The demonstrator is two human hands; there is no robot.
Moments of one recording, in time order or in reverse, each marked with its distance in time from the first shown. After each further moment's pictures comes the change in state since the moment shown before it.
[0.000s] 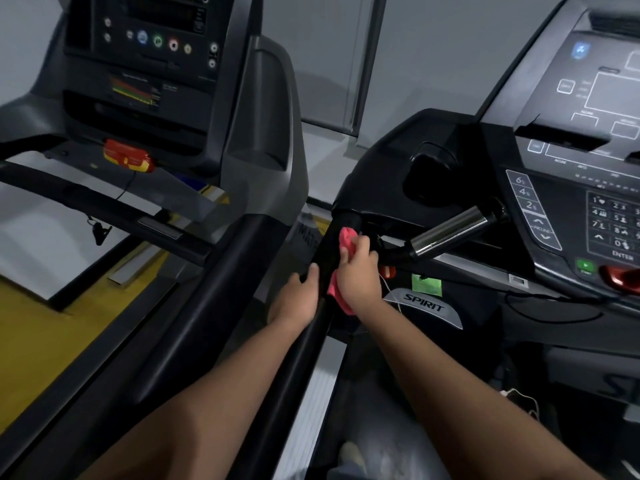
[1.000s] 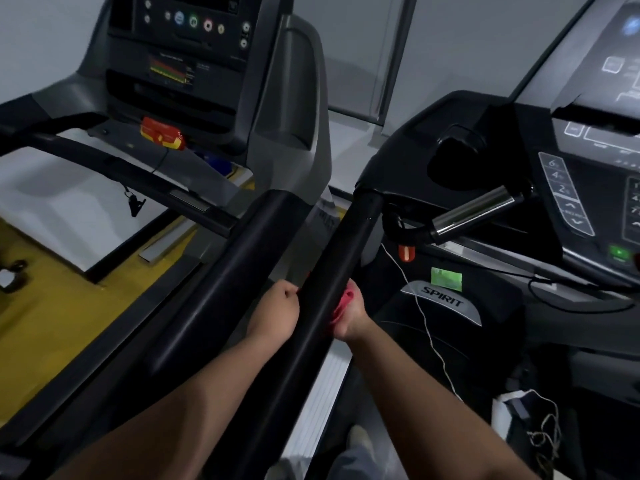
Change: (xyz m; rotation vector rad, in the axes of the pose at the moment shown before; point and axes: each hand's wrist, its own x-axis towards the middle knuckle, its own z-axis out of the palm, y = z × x) left_hand -0.045 -0.066 -0.027 -0.036 0.093 0.041; right_hand -0.045 0.051 0.061 1.104 -0.413 0.724
